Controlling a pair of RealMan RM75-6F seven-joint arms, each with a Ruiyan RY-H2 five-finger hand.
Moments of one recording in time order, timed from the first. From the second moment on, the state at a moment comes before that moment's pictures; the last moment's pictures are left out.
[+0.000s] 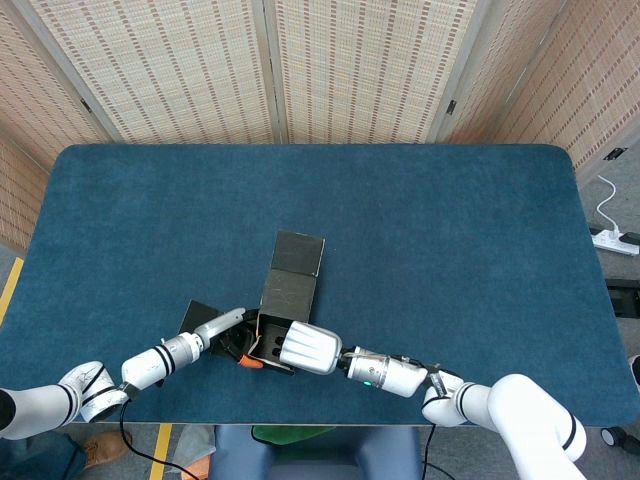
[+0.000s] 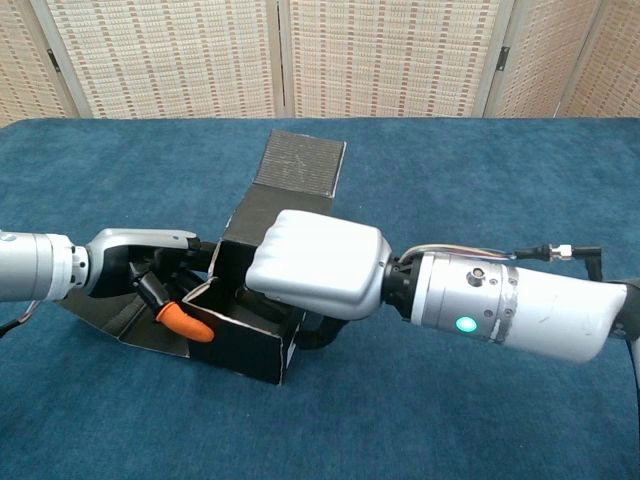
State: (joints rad) left arm -0.93 -1.50 0.17 -1.20 1.63 0.75 -1.33; right arm 0.96 -1.91 -0.07 -0.89 -1.87 1.16 -0.12
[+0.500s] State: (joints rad) left arm -0.92 -1.51 0.16 -1.19 1.61 0.74 -1.31; right arm 0.99 -1.88 -0.06 -0.93 -1.84 1.10 -0.11
